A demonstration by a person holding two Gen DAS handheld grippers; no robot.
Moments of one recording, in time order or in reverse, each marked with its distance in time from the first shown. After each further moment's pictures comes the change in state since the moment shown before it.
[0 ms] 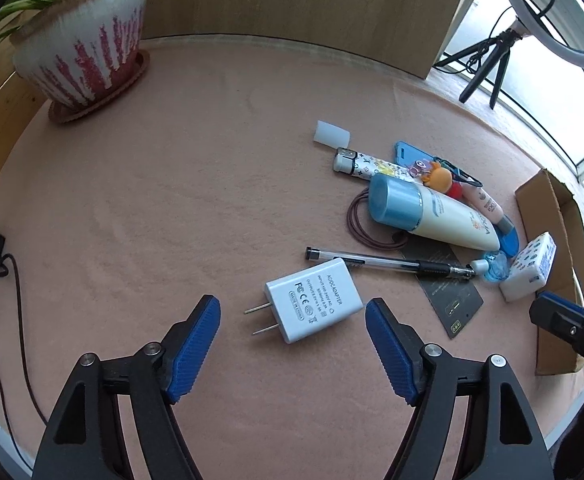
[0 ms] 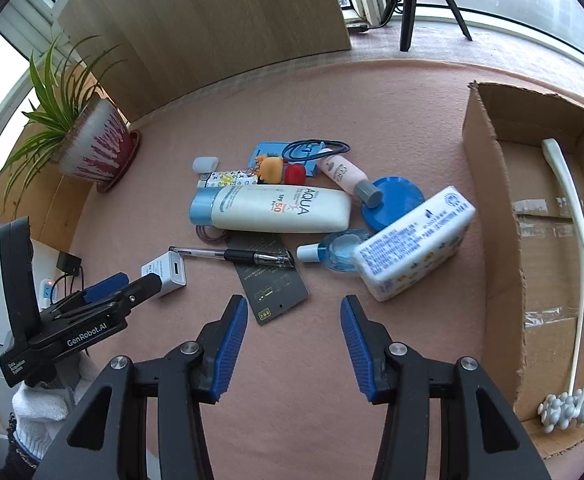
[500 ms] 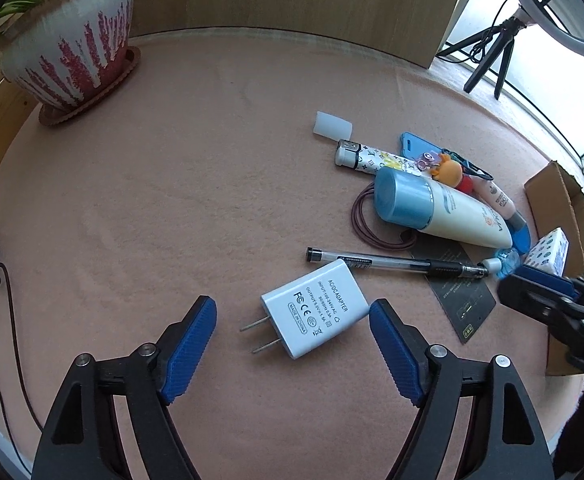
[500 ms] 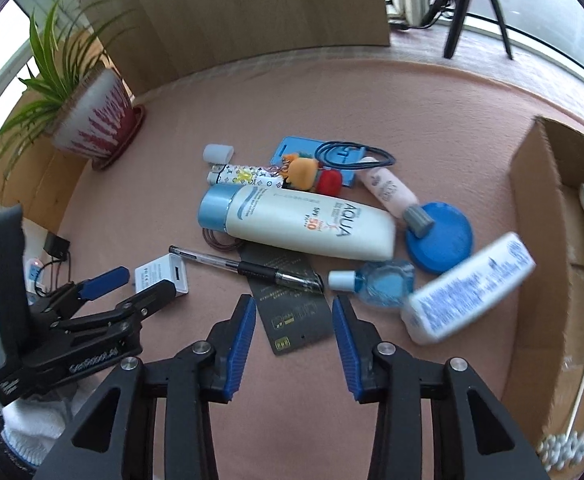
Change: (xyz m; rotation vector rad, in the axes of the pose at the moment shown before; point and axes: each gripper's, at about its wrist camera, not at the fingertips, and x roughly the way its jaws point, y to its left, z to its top) left arm 0.015 -0.005 0.002 0.013 0.018 0.015; right arm 0.038 0.030 0.023 -0.119 0.056 -0.032
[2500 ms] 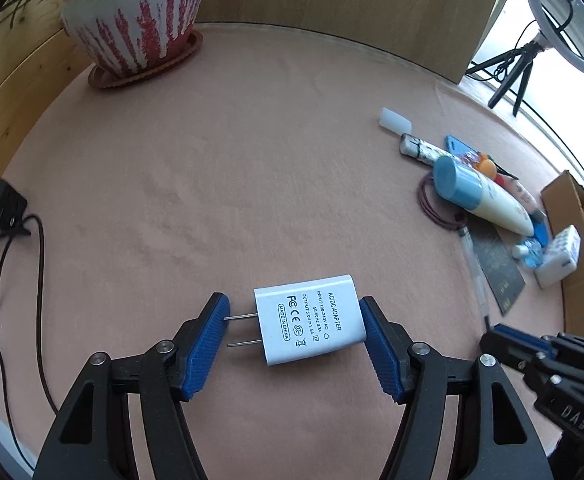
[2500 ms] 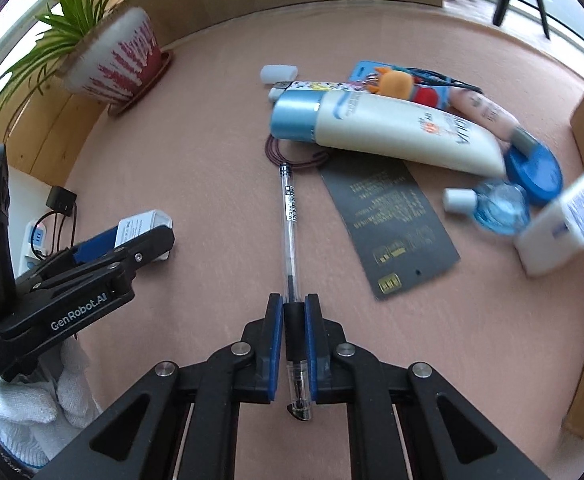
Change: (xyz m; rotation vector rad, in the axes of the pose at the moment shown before) left arm -0.038 0.066 -0.053 -0.082 -0.048 0.019; right arm 0.033 0.062 -0.046 0.006 0.053 0.037
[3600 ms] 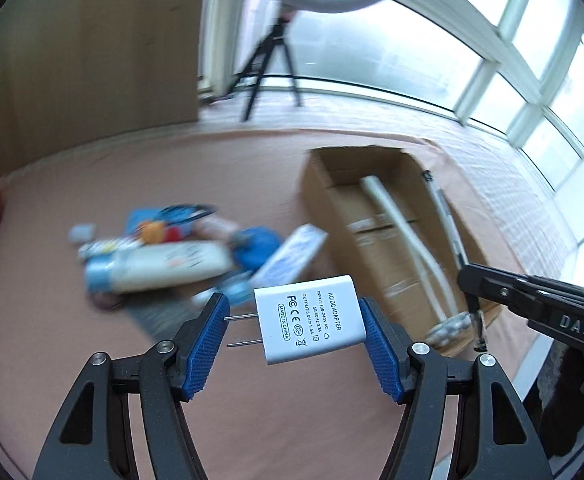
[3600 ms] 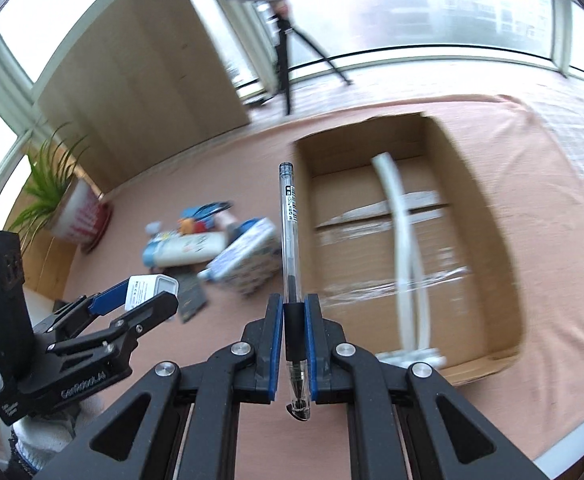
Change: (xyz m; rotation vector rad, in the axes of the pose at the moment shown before) left arm -0.052 -0.287 0.002 0.405 -0.120 -0.288; right arm -0.191 -0.189 -0.052 0.282 -0.323 -0.105
